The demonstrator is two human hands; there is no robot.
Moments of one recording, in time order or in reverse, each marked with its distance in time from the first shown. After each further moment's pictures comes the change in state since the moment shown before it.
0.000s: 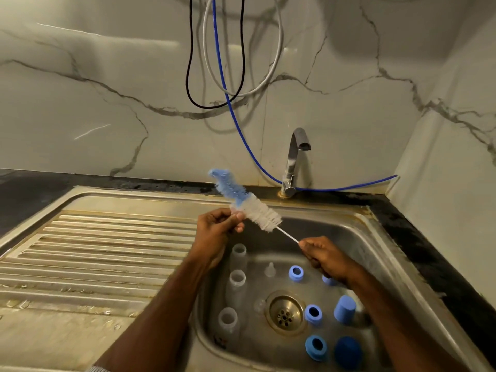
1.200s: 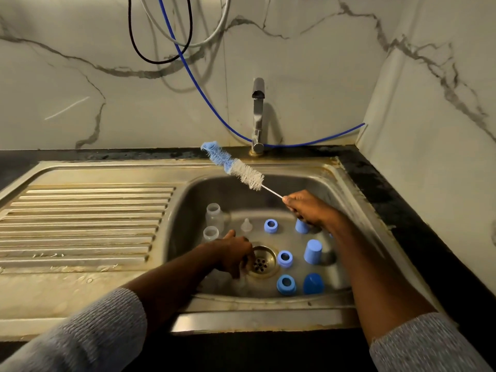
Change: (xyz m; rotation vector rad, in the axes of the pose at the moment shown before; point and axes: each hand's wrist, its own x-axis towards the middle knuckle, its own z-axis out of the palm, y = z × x) left_hand -0.041 -0.096 0.059 1.776 -1.214 -0.008; right_hand 0.003 0.042 -0.033 -0.060 0.082 0.185
